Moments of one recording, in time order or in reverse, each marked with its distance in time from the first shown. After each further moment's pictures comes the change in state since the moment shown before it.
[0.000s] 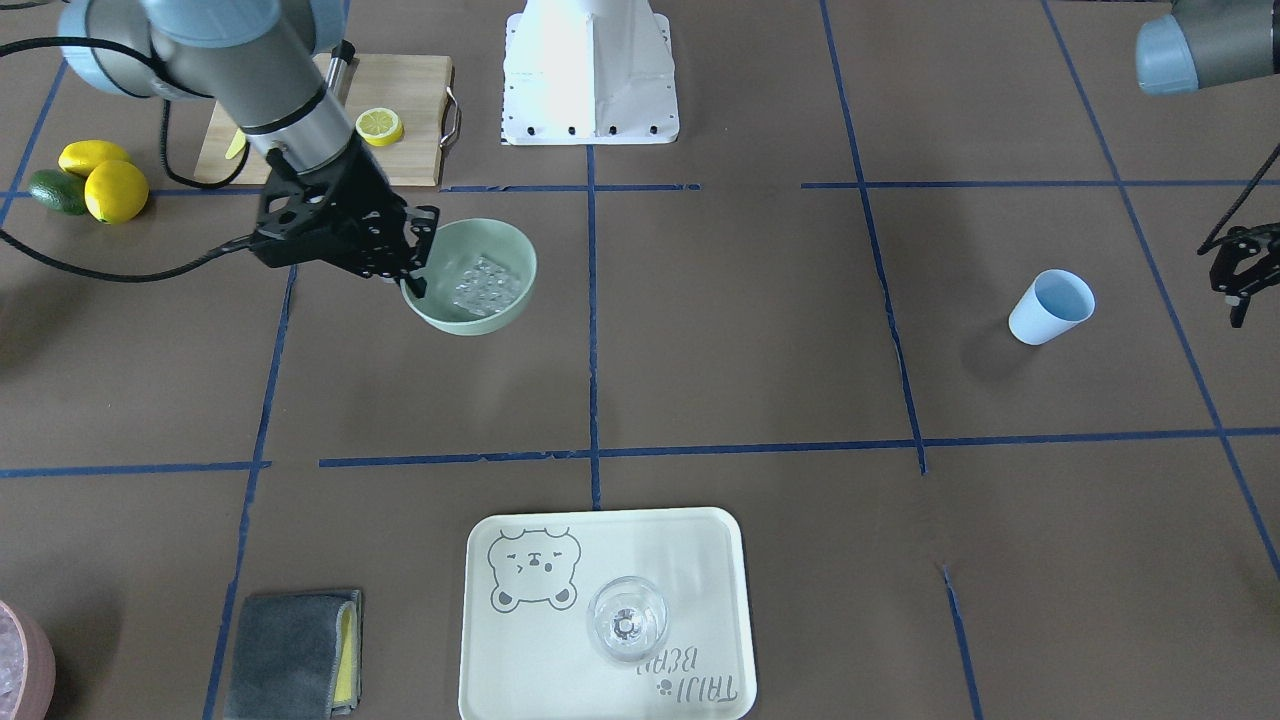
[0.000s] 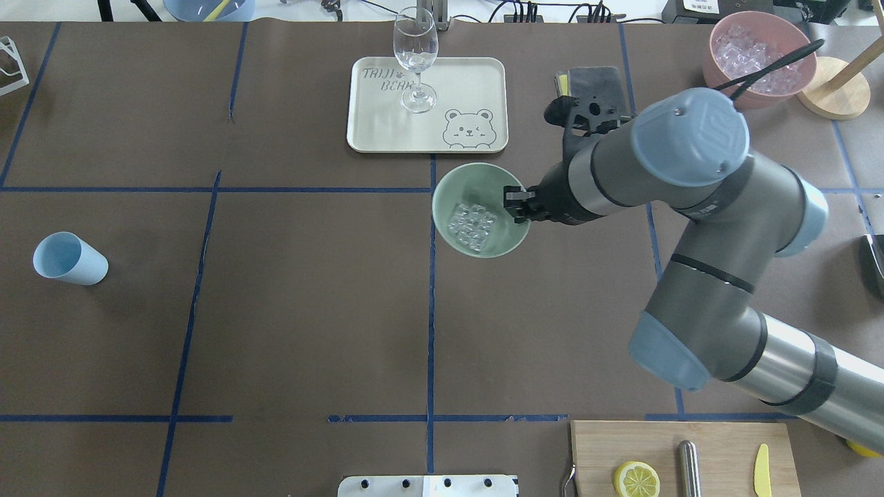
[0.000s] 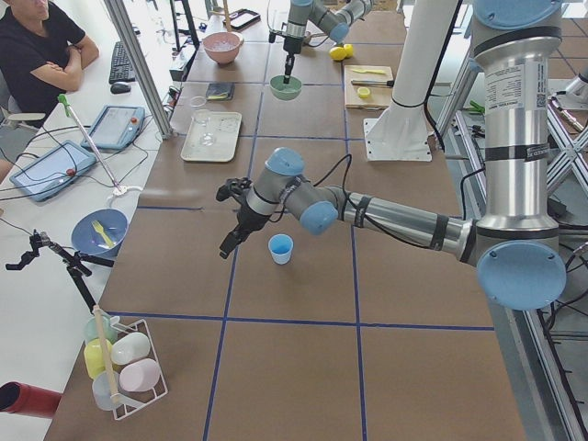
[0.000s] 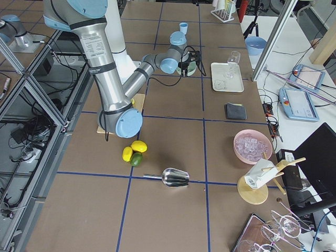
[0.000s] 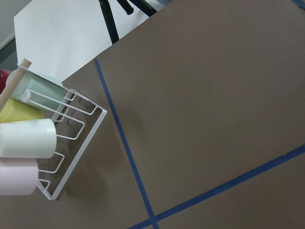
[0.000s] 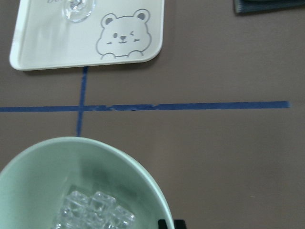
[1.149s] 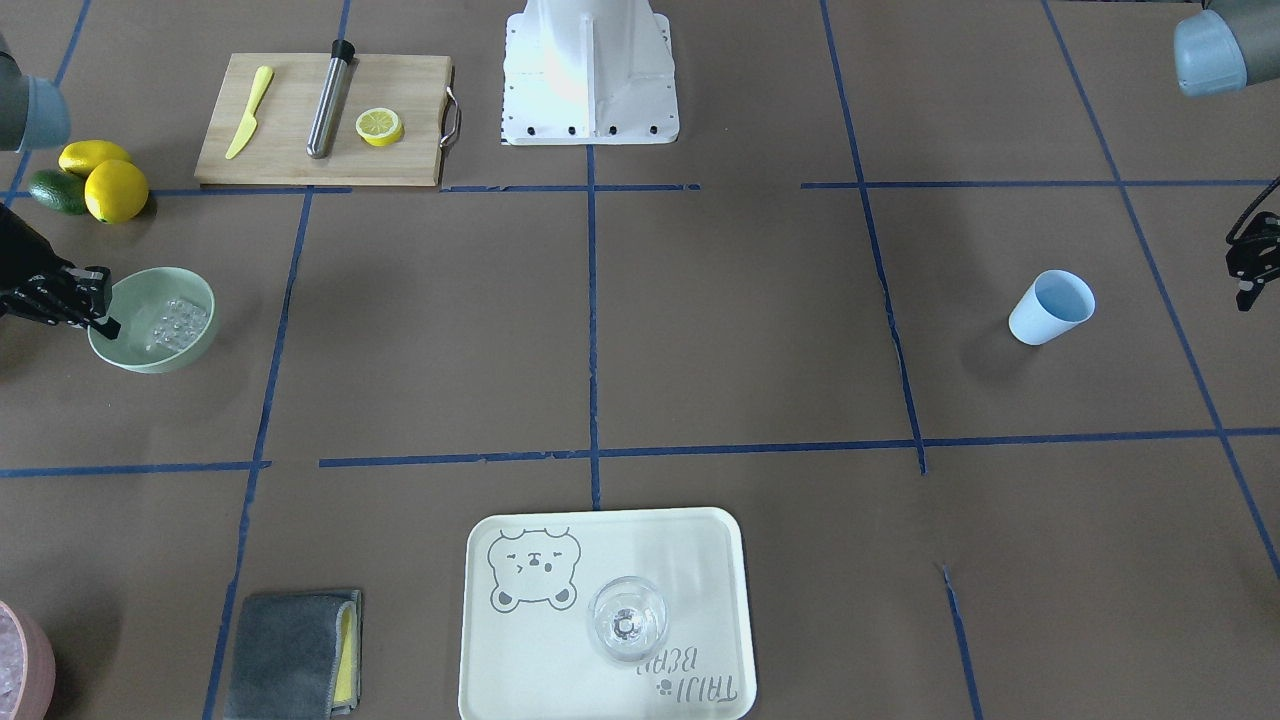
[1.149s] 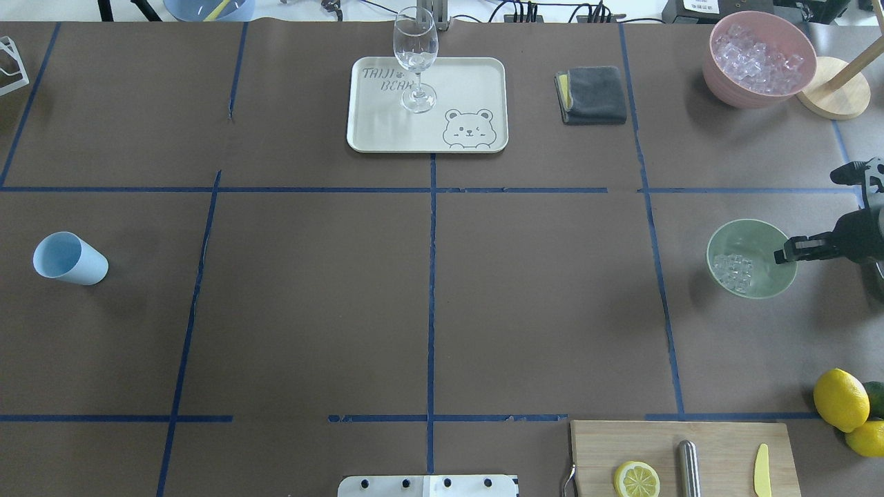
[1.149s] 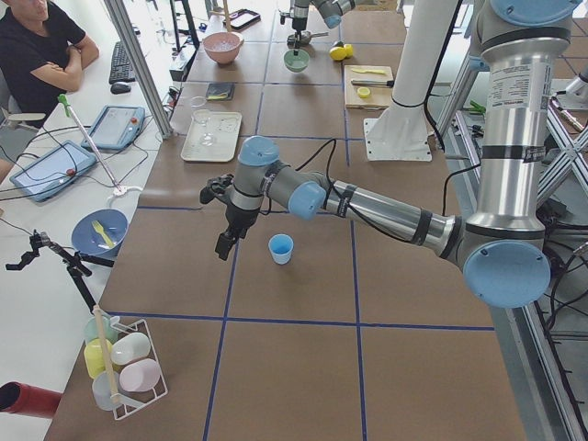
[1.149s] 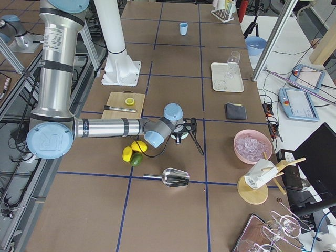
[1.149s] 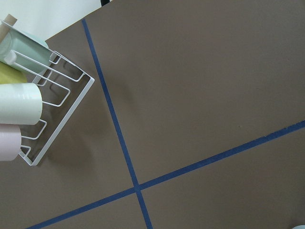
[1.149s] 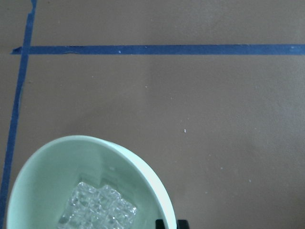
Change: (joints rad) left arm -0.053 -0.023 0.011 0.089 -0.161 0.017; right arm 0.276 -0.445 -0.328 0.559 0.244 -0.296
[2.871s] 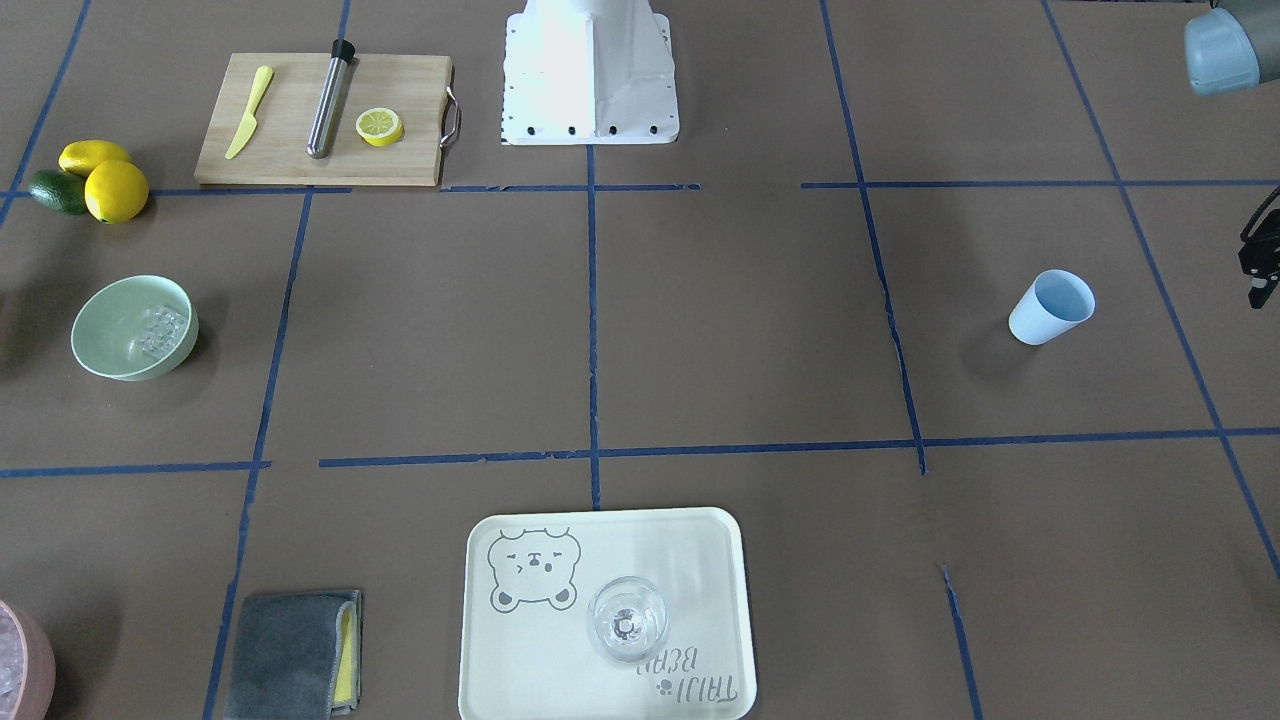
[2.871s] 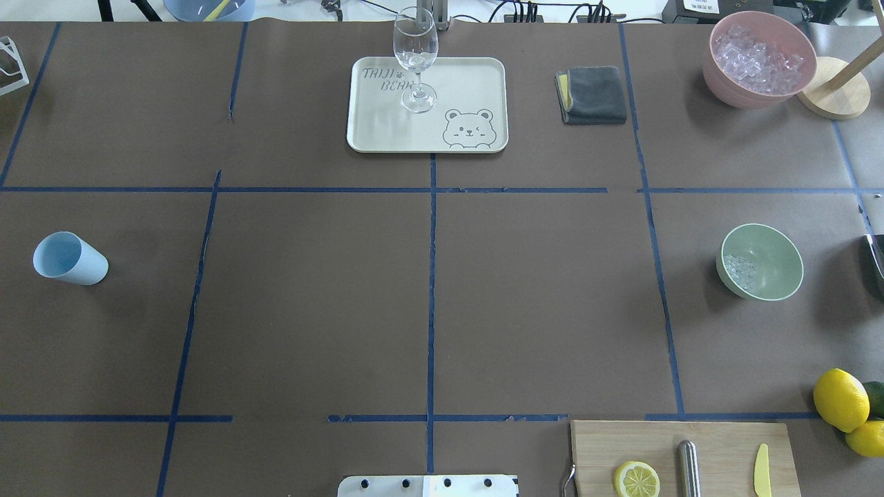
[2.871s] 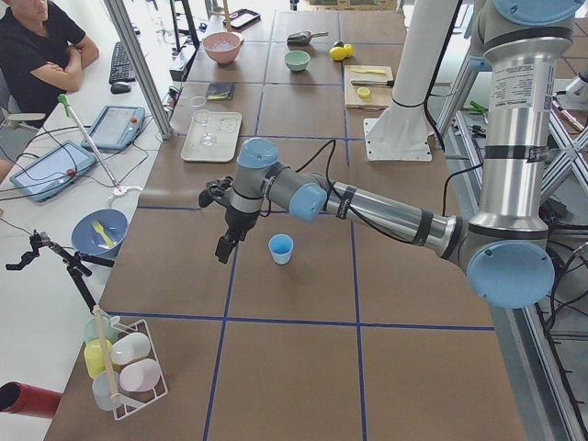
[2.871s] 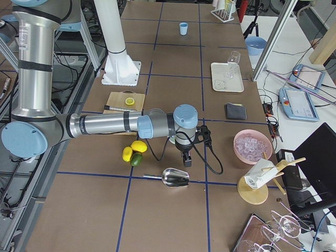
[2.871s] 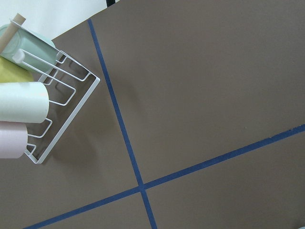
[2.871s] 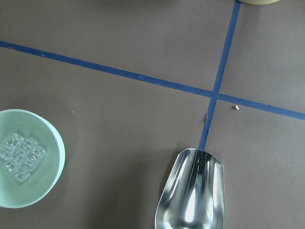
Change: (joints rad) left arm -0.040 0.002 0.016 0.025 -0.043 0.002; right arm 0.509 0.029 0.152 -0.791 0.162 -0.923
